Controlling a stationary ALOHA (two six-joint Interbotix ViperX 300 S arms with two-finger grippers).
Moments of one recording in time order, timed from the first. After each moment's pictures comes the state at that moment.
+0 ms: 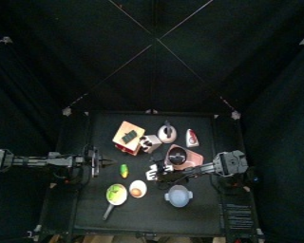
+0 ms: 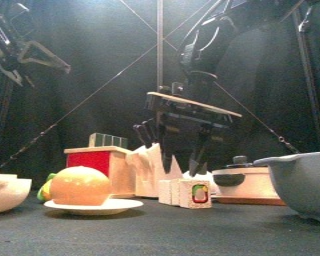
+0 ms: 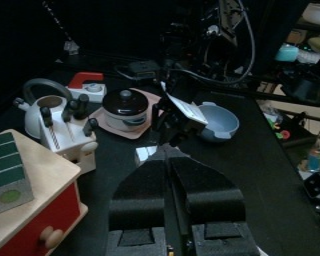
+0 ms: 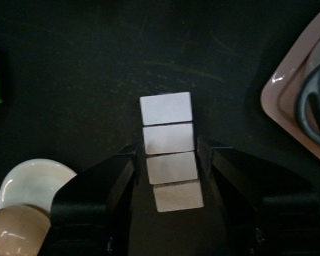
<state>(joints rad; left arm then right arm) 0.07 -0.97 1.27 -0.11 -0.20 0.00 0.11 0.22 0.28 -0.56 0.86 1.74</state>
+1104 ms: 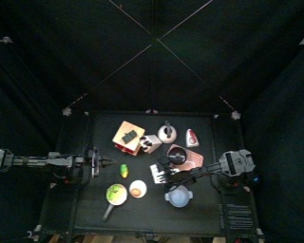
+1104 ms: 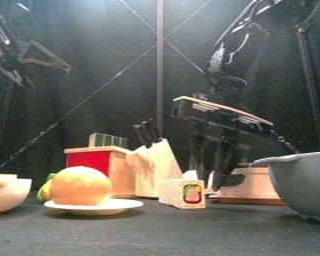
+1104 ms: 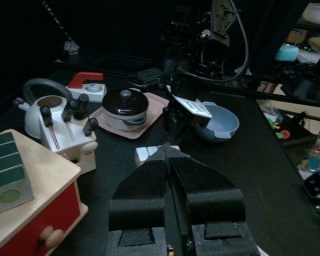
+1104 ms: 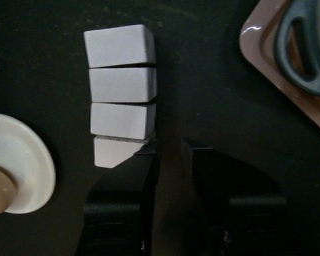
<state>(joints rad) 0.07 -0.96 1.27 -0.11 -0.19 0.00 0.12 0.19 0.45 -0.42 0.69 1.71</state>
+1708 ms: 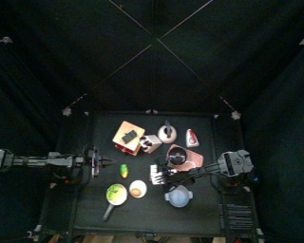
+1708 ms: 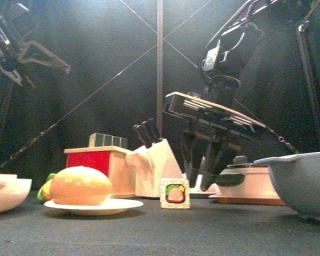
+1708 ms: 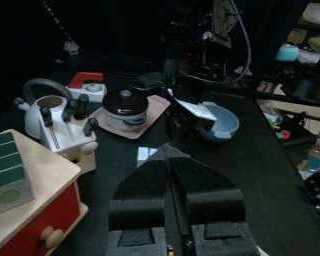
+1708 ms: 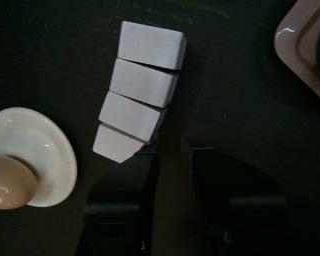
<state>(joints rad) 0.07 -0.97 1.27 -0.11 -0.19 0.00 0.12 0.21 0.42 -0.43 0.66 1.70</state>
